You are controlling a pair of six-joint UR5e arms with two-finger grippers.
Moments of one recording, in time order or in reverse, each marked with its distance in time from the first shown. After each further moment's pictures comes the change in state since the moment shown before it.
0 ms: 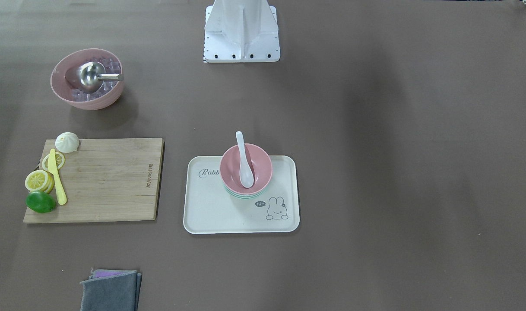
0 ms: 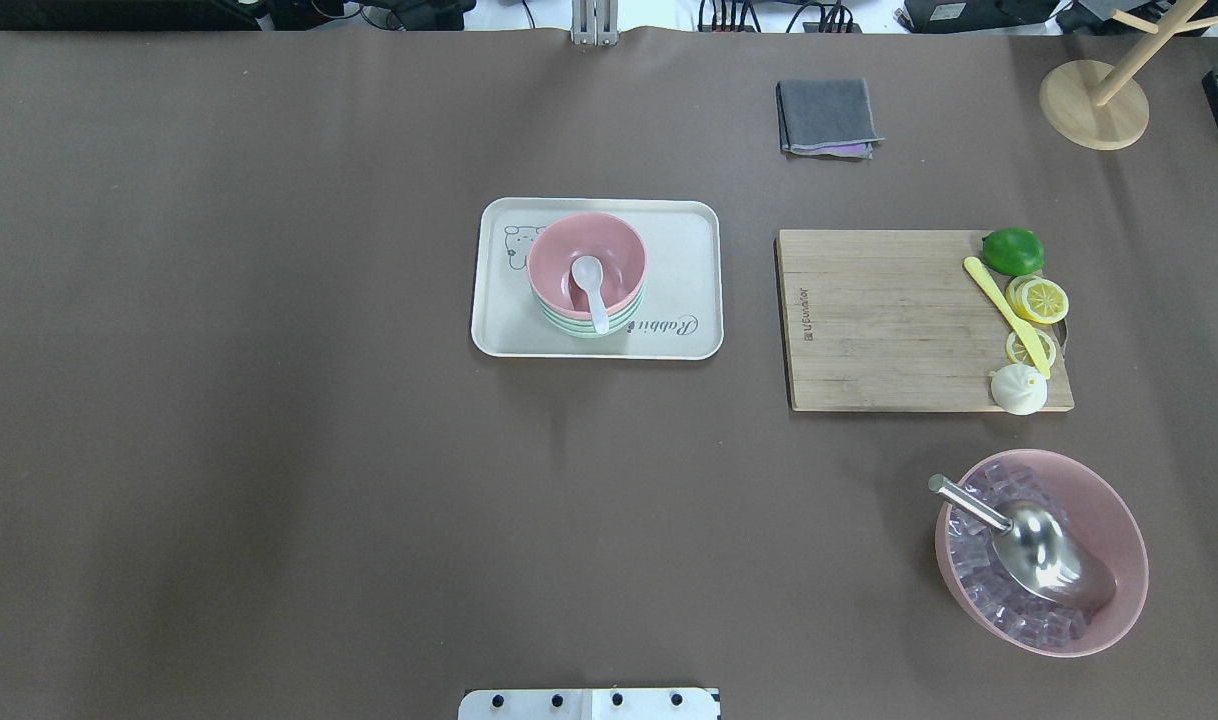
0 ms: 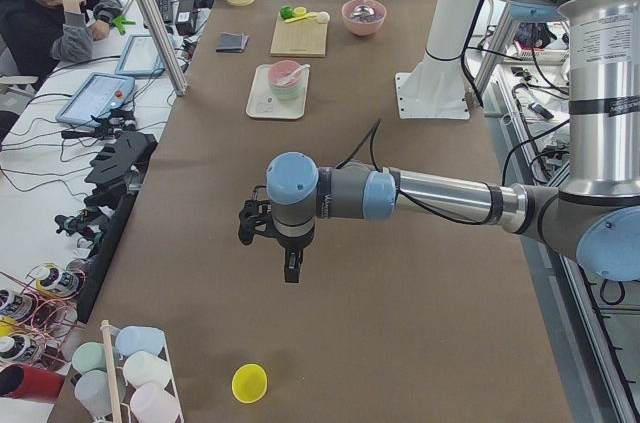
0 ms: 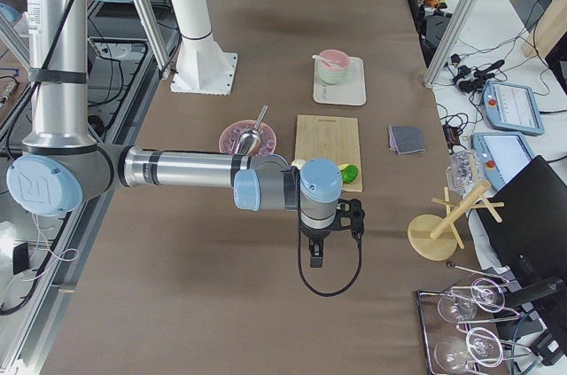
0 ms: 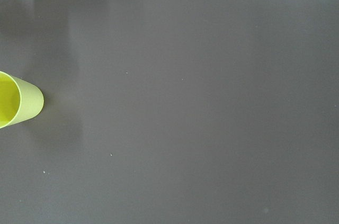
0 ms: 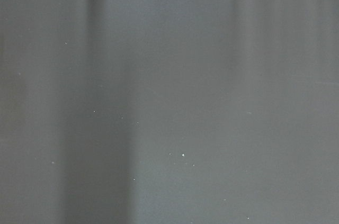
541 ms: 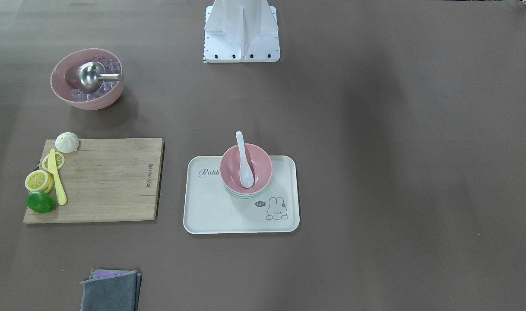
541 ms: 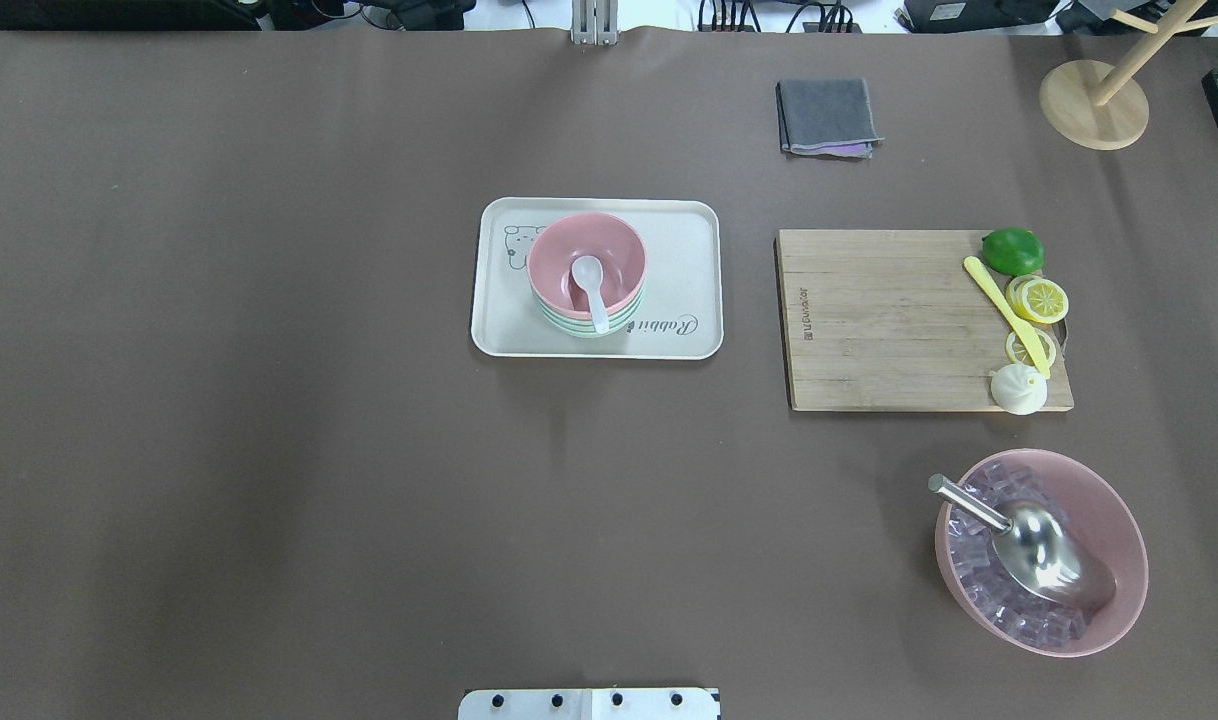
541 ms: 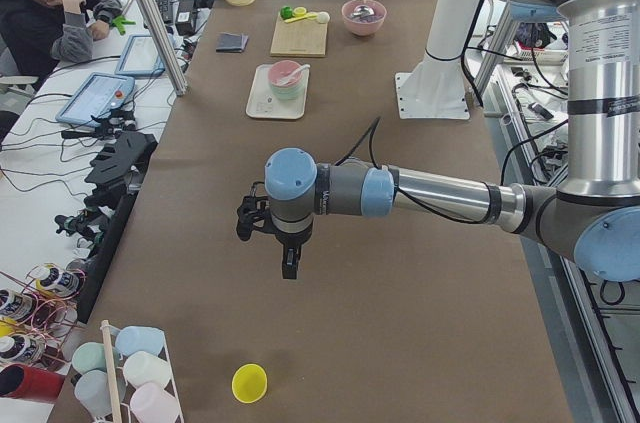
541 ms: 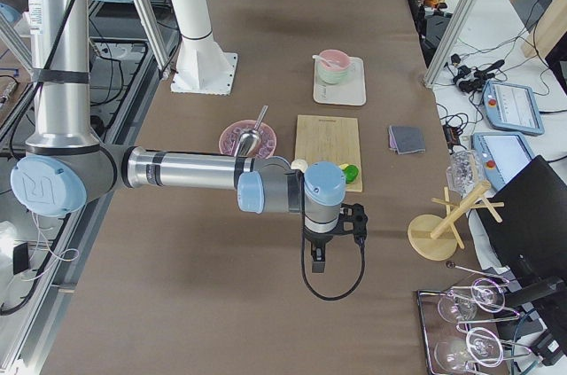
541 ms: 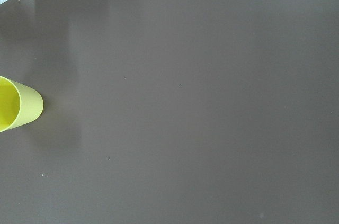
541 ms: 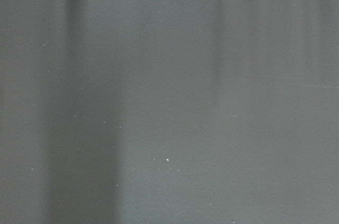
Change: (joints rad) left arm 0.002 -0.008 -0.006 0.001 -0.007 0.000; right arm 0.000 0.010 -0.015 -0.007 -0.029 -0.001
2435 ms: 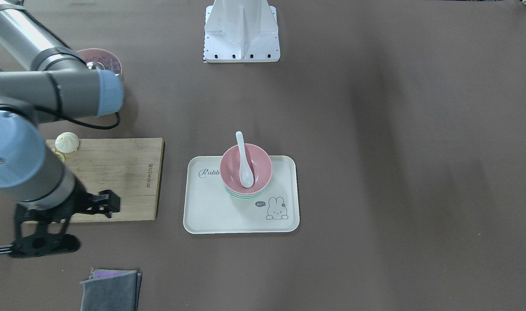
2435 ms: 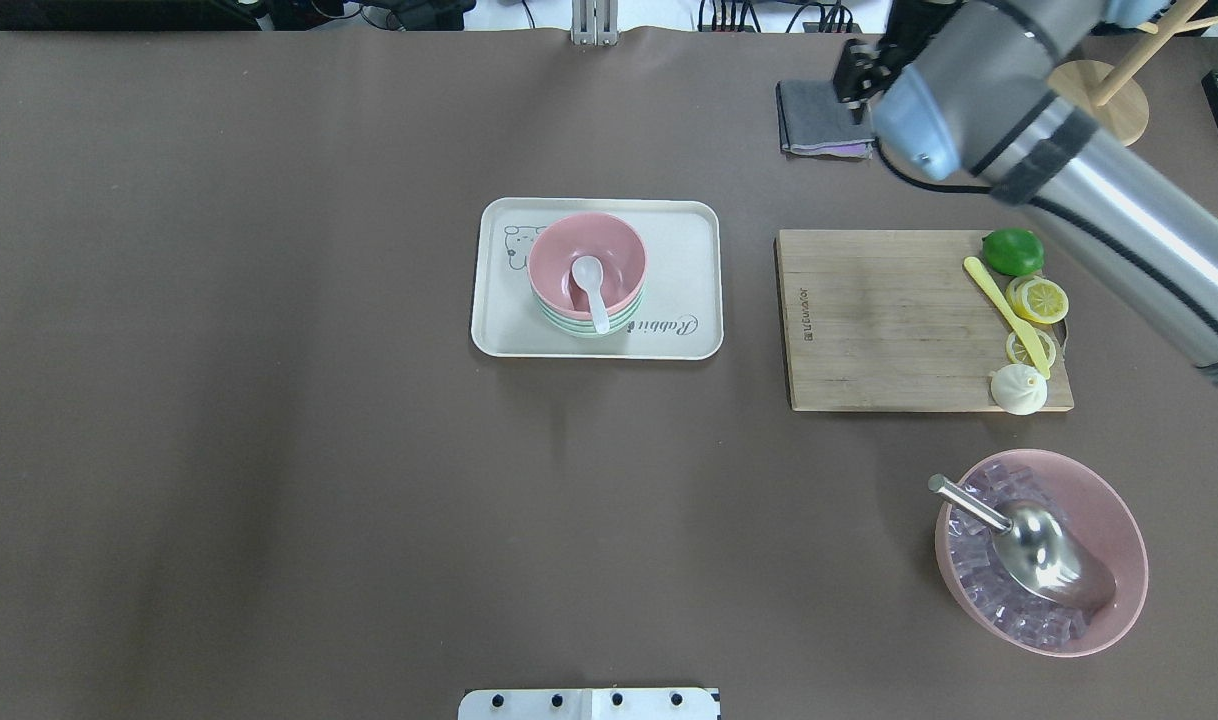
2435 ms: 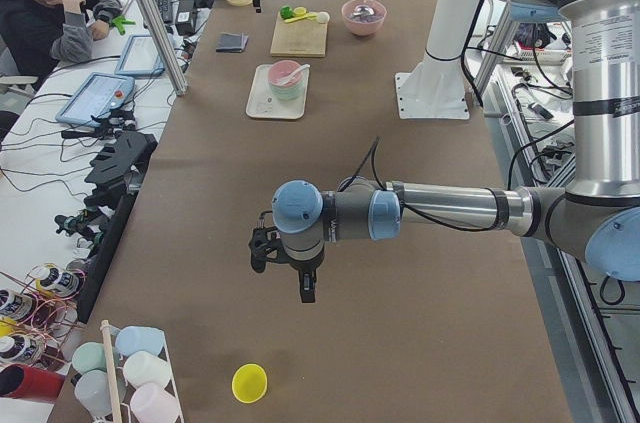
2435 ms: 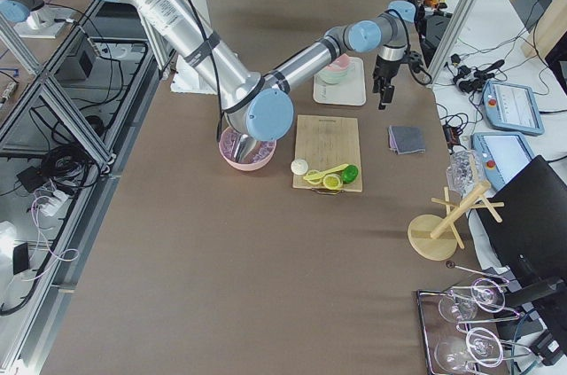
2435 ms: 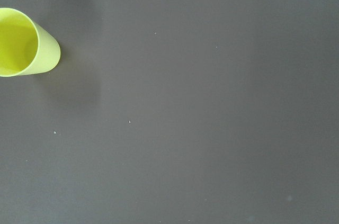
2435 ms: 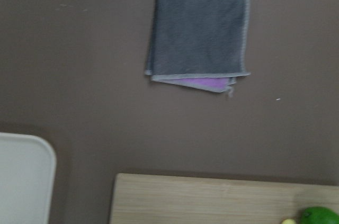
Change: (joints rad) left arm 0.005 0.035 0.054 0.014 0.000 -0.033; right arm -0.501 0.810 -0.258 -0.251 -0.187 0.477
